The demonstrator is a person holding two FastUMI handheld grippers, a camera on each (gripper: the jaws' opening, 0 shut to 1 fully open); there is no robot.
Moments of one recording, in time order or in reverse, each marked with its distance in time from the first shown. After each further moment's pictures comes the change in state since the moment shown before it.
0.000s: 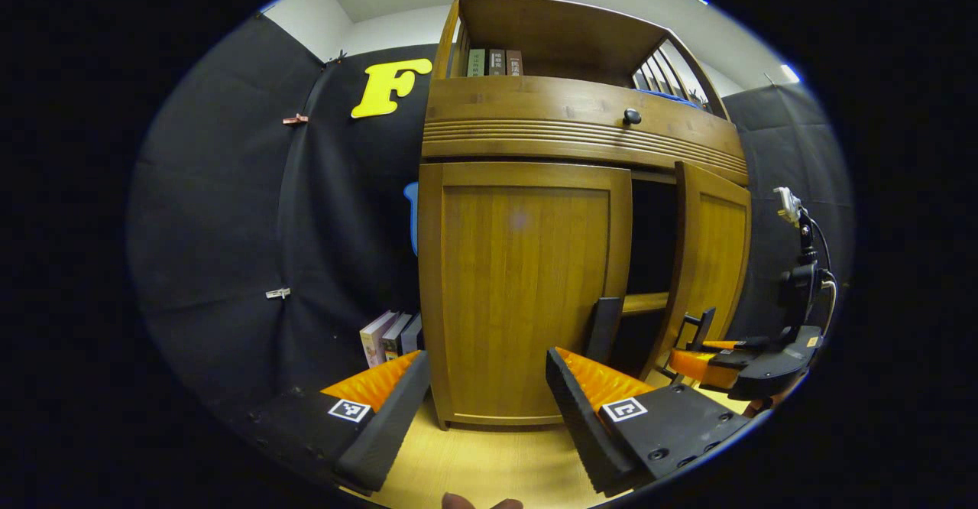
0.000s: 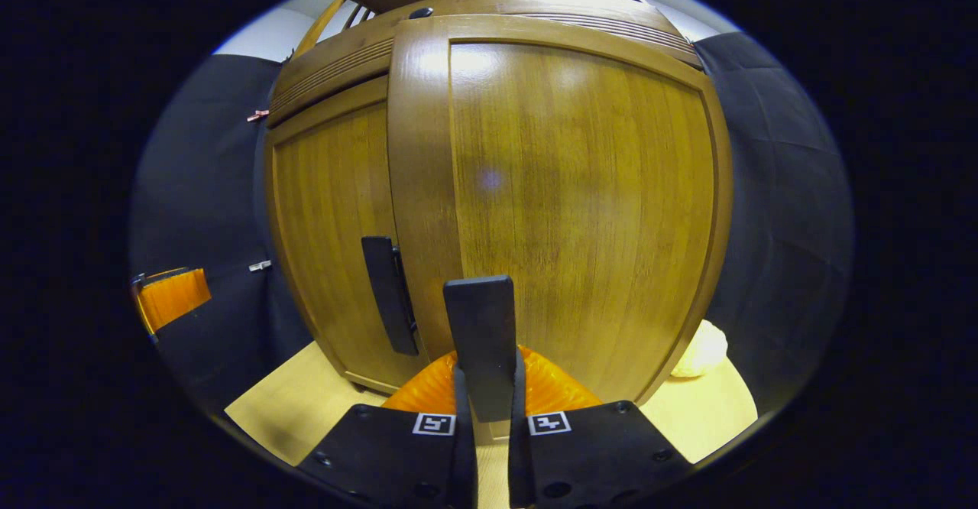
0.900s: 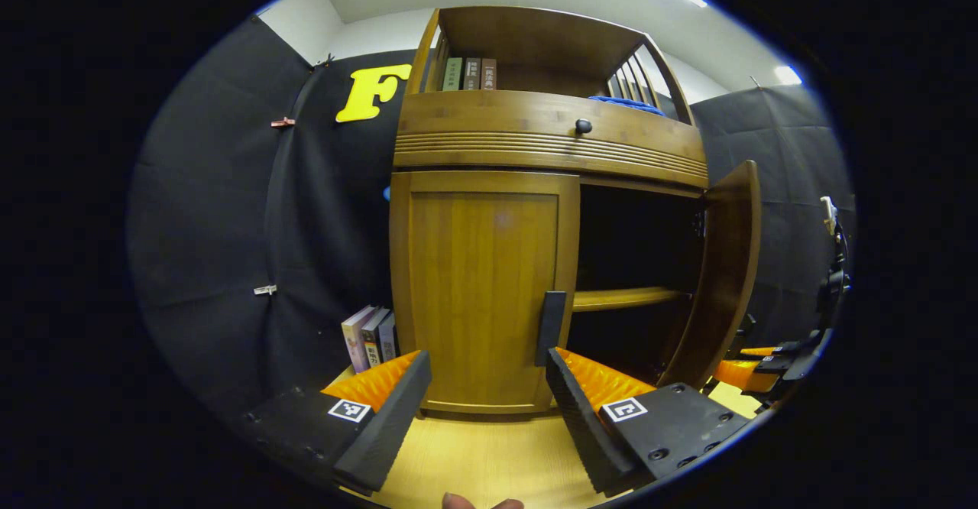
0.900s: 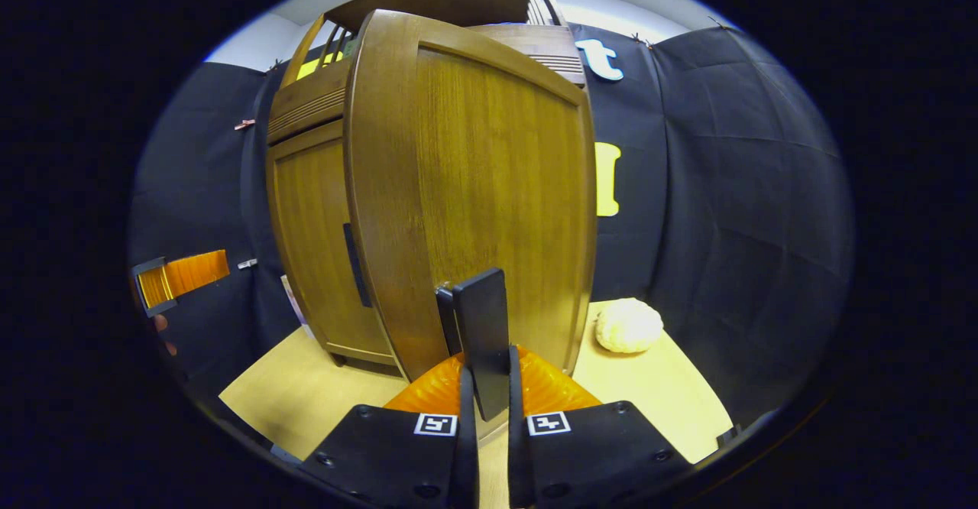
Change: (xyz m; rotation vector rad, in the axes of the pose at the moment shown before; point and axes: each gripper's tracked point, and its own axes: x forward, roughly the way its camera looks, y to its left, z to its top) left arm -0.042 -0.047 0.000 0.013 -0.009 -0.089; right arm -0.001 -0.007 0.001 0.005 -0.015 -0.147
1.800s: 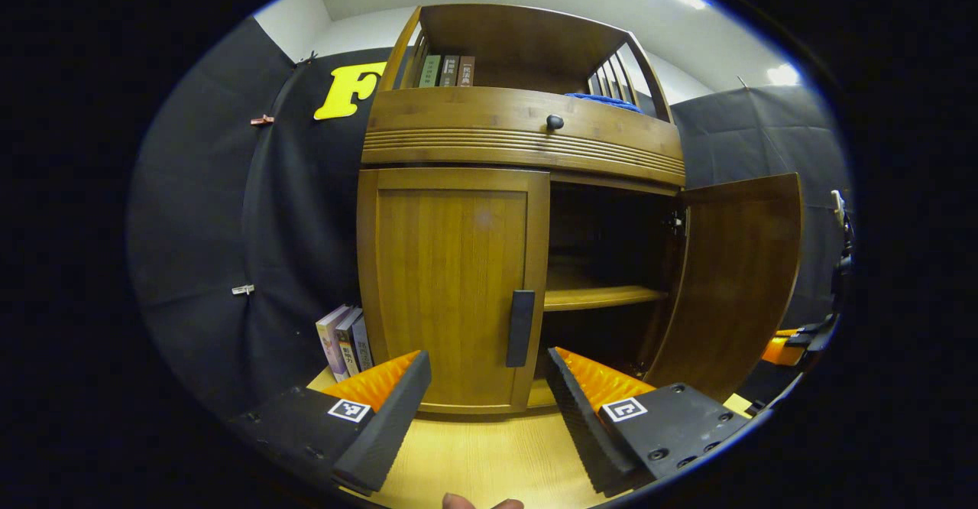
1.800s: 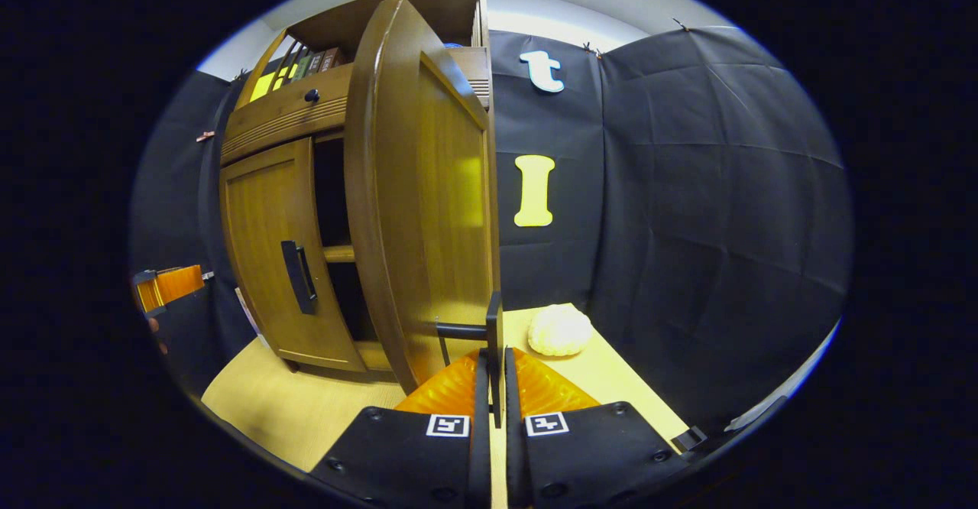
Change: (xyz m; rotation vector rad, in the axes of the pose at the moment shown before) left arm 0.006 -0.023 -0.005 0.000 0.004 -0.069; right arm -0.022 -0.078 0.014 0.045 -0.036 -0.110
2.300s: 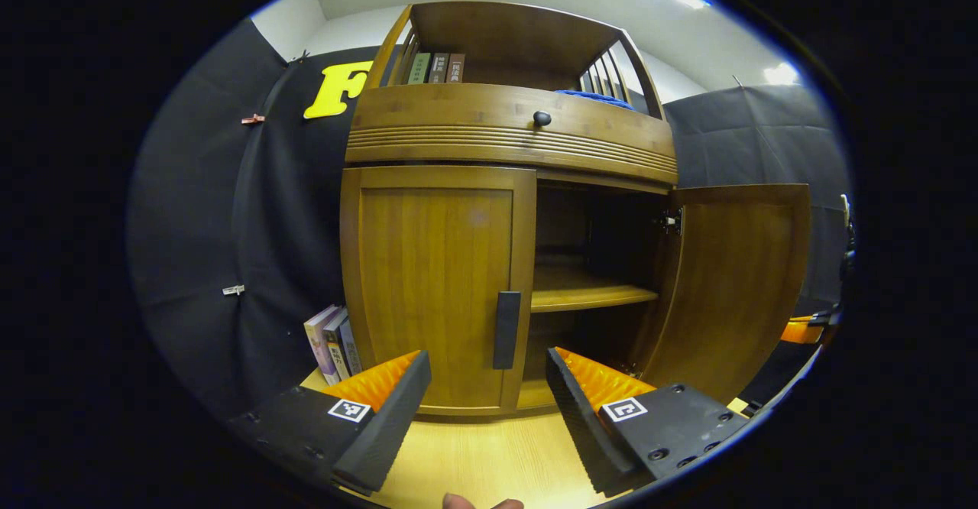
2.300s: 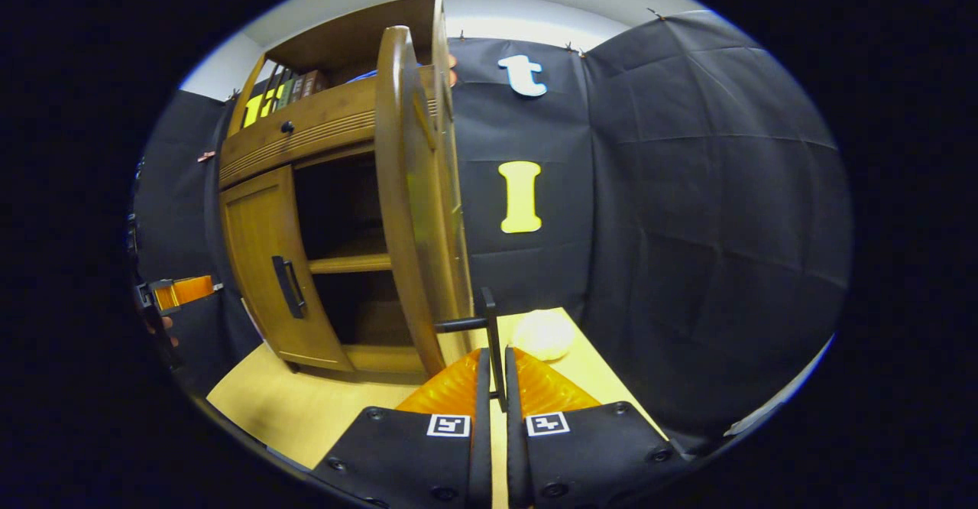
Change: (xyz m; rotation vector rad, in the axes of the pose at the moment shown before) left arm 0.010 -0.017 0.002 0.010 0.002 -0.032; right arm -0.020 -0.087 0.021 0.042 -0.055 -0.035
